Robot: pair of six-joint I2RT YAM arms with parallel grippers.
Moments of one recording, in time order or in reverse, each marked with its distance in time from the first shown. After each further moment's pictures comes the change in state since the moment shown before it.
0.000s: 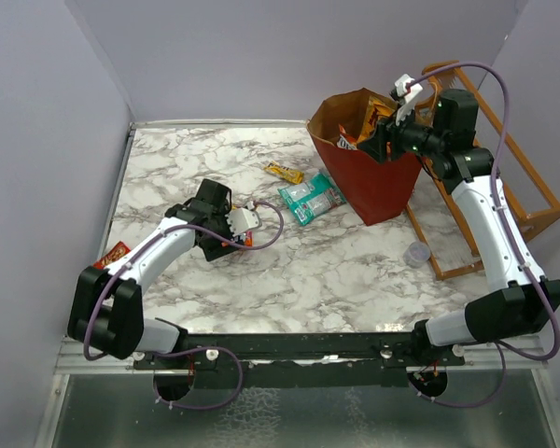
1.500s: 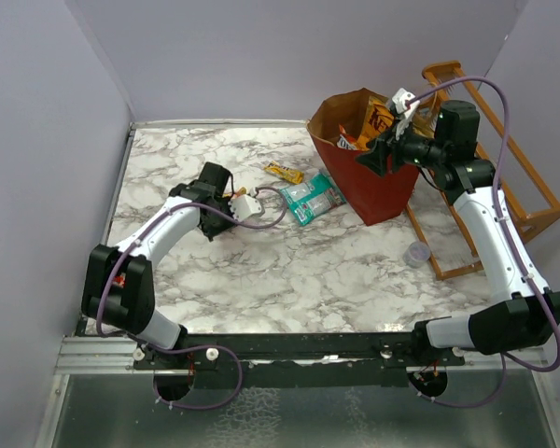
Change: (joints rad) left arm 0.038 0.189 0.152 -0.084 0.091 -0.003; right arm 0.000 -0.075 -0.103 0.017 -0.089 -0.071
